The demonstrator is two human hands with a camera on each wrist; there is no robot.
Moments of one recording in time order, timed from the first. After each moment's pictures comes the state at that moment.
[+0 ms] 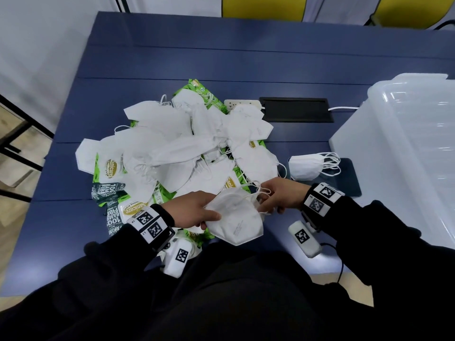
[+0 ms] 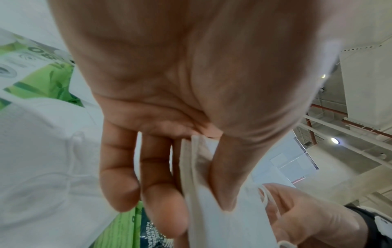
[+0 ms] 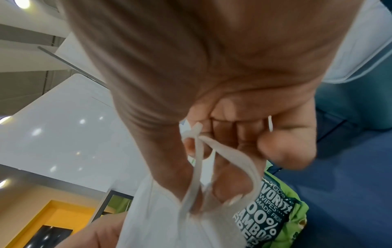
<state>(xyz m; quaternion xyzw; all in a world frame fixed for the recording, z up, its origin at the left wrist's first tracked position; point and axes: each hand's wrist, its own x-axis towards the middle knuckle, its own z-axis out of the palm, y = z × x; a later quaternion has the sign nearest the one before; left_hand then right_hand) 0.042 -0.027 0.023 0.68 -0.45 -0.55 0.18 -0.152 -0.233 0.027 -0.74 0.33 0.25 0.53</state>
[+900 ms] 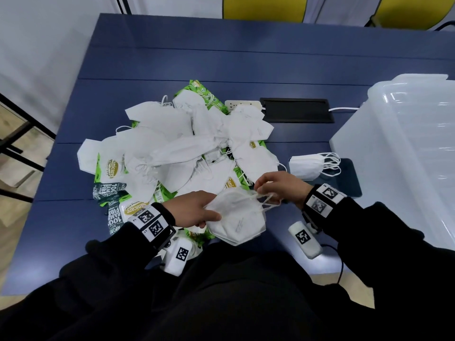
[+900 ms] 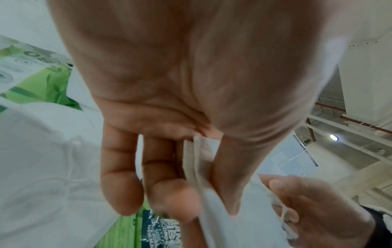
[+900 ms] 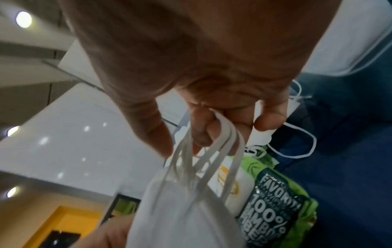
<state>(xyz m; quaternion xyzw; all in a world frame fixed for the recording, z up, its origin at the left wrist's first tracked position) 0.044 -0.029 0.022 0.68 -0.46 -0.54 0.17 -0.148 -0.227 0.036 -0.66 0.40 0.09 0.63</state>
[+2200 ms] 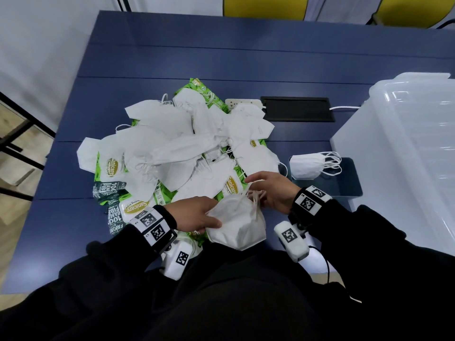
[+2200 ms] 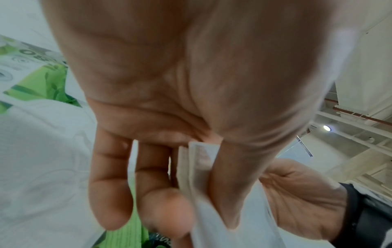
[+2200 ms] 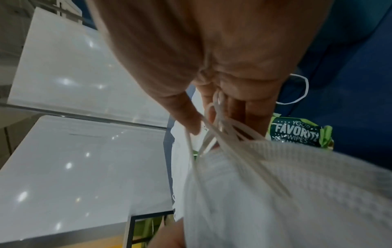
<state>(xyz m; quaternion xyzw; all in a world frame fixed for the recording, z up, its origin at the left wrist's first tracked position) 0.037 -0.026 0.022 0.66 -0.50 -0.56 0.12 -0.132 -0.207 0.022 -0.50 0.47 0.04 0.73</state>
